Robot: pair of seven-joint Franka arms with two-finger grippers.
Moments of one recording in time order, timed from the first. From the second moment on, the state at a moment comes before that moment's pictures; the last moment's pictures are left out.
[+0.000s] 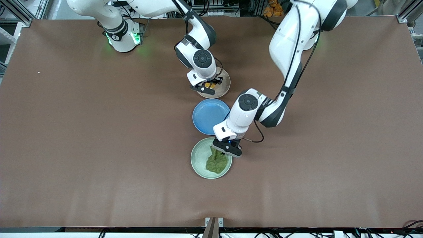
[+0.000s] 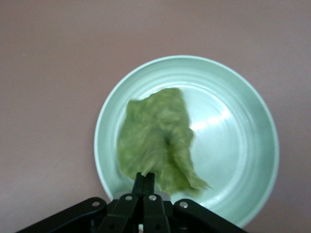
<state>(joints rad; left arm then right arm) -0.63 0.82 -0.01 -1.43 0.02 2.61 -0.26 0.83 0.52 0.14 -1.93 0.25 2.32 1.06</state>
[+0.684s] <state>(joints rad) -0.43 0.57 0.00 -1.44 0.01 2.29 -0.27 0.62 0.39 0.12 -1.88 0.24 2.16 0.85</state>
